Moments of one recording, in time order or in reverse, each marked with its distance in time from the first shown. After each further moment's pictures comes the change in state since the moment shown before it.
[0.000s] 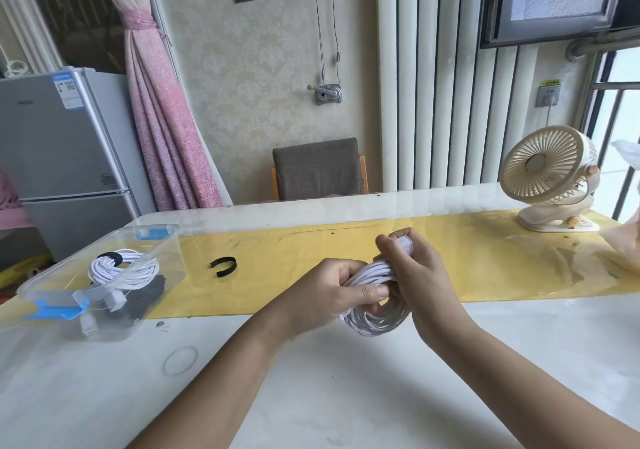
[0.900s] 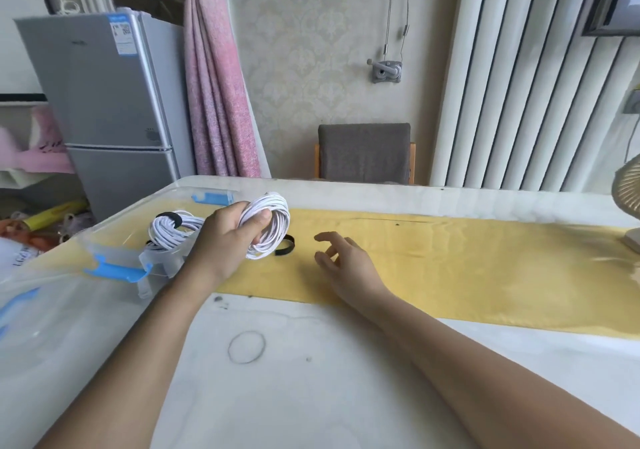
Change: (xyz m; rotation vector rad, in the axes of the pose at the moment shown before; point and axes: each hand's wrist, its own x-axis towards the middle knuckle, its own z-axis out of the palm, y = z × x) left_hand -0.075 -0.084 -0.190 0.402 0.878 0.021; right_hand 0.078 0.118 0.151 -0.827 -0.357 -0.201
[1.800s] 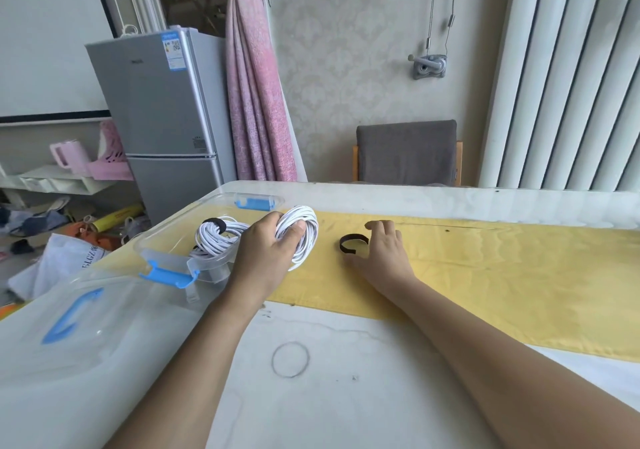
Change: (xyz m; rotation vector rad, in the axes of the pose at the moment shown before) left_hand -0.002 -0.011 0.005 0.179 0.164 -0.006; right_hand 0.053 0.008 0.022 -0.239 0.067 0.055
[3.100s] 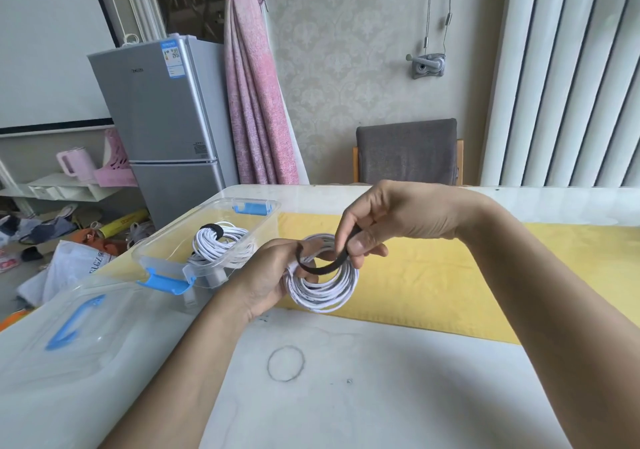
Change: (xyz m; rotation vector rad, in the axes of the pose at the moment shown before) left_hand -0.004 0.013 0.000 -0.756 -0.631 -0.419; right_hand -0.011 -0.058 -0.142 0.467 -0.901 -0.492
